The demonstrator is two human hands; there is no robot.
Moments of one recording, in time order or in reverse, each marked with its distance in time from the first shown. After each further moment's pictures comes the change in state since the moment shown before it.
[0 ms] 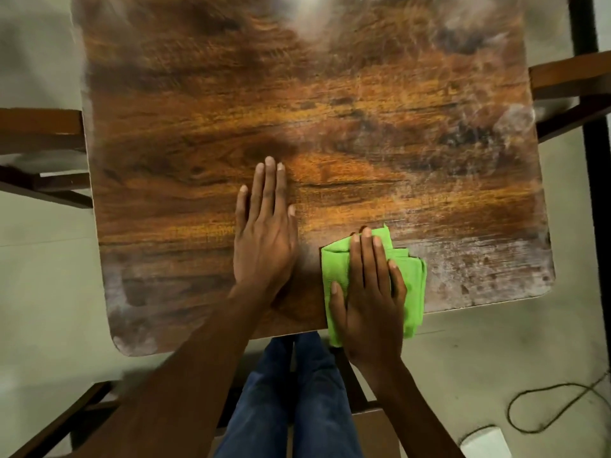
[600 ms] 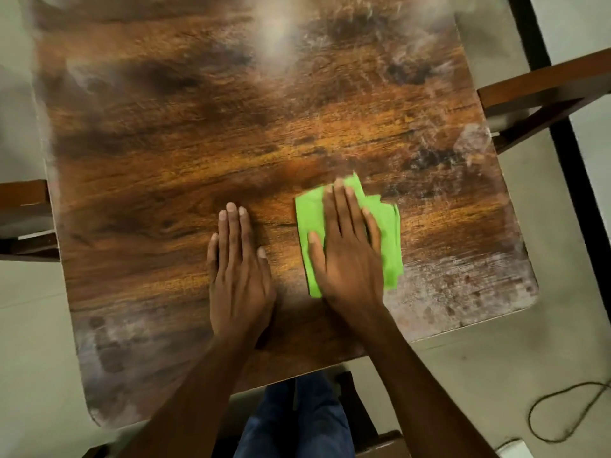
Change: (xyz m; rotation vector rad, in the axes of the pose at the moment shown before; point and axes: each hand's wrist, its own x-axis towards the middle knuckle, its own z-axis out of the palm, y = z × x) left_hand 0.001 0.000 0.000 -0.065 0.020 -0.036; right_hand 0.123 -0.005 -0.020 0.041 0.078 -0.004
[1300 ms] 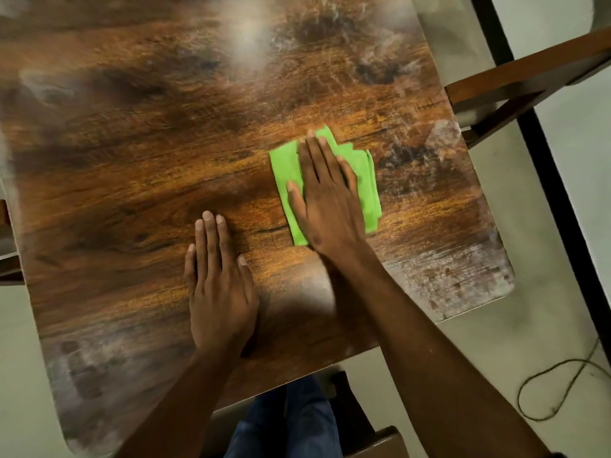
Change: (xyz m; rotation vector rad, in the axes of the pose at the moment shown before) left_hand -0.001 -0.001 -0.002 -0.013 0.001 0.004; right_hand 0.083 0.014 -0.009 -0.034 0.054 -0.057
